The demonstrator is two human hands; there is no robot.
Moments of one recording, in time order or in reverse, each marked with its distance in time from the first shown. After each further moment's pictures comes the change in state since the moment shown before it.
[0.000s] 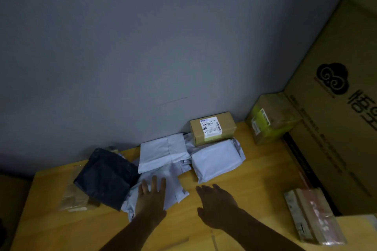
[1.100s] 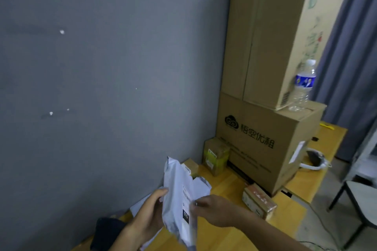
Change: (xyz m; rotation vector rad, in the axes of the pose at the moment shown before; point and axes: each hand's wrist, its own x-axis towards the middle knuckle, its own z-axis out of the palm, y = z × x) left_hand -0.217 -0.081 -0.180 -1.876 -0.519 0.562; right_hand -0.240 -0.174 -0.079 0.718 0.435 0.271
